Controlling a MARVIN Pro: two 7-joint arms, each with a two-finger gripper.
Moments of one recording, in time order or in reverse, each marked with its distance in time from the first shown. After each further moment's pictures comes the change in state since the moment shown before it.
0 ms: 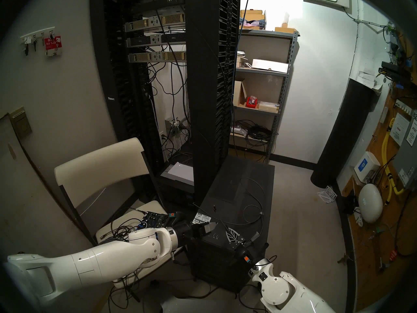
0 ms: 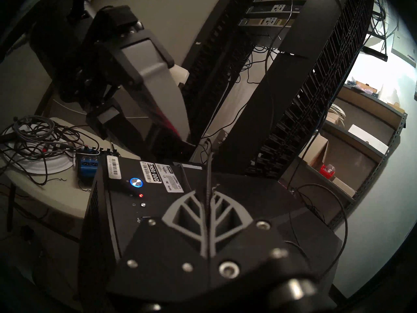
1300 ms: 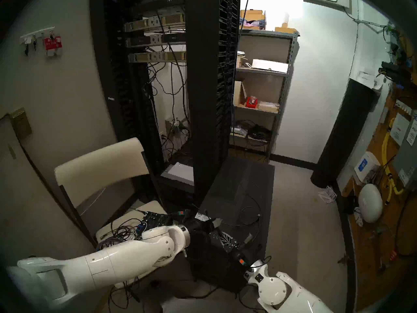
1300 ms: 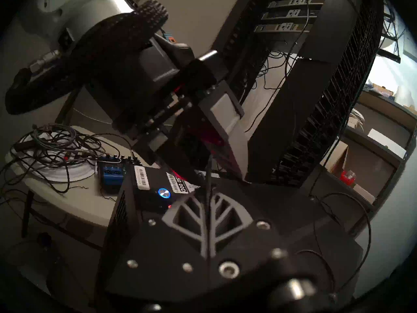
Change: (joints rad) left arm -0.021 -0.105 0.008 0.025 -0.005 -0.016 0.172; right arm 0.023 -0.002 -0.031 0.018 0.013 -0.040 0.054
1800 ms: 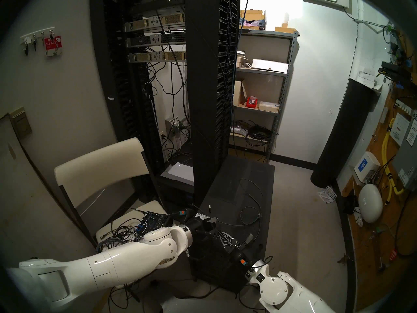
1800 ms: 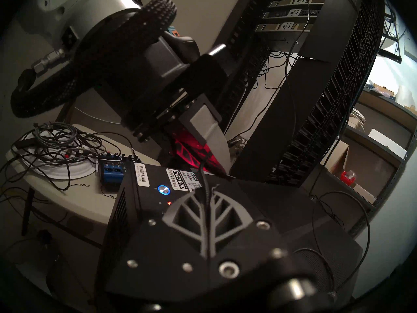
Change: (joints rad) left arm 0.027 -0.016 -0.007 -0.008 0.089 -0.114 -0.013; right arm 0.000 0.014 0.000 -0.001 0.009 0.001 0.009
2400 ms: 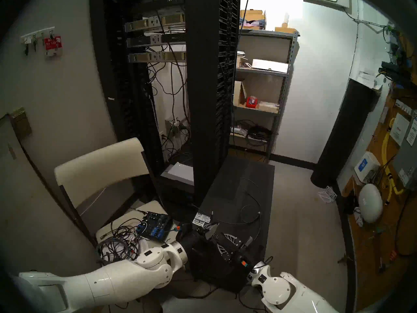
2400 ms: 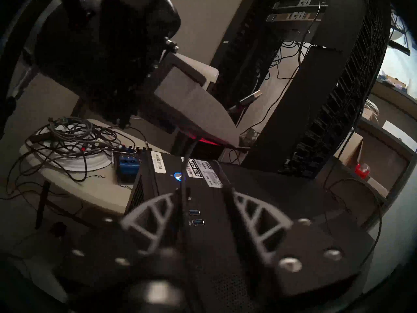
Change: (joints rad) left arm 0.136 -0.001 -0.007 0.087 0.277 -0.300 -0.280; right arm -0.004 0.017 0.001 -0.004 0.050 0.028 0.079
